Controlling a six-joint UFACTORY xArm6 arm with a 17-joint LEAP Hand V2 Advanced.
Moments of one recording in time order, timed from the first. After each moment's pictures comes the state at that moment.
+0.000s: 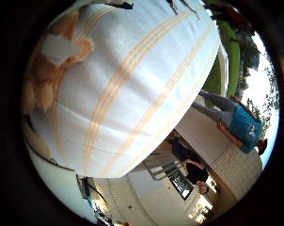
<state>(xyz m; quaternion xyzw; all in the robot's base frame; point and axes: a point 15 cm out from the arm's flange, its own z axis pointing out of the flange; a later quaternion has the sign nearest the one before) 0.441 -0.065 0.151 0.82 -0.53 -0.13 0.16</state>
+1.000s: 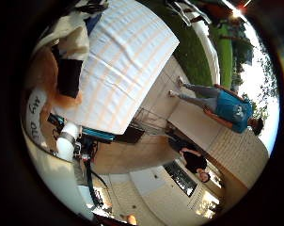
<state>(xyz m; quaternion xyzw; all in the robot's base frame) 0.331 0.015 0.430 0.85 -0.51 -0.09 0.08</state>
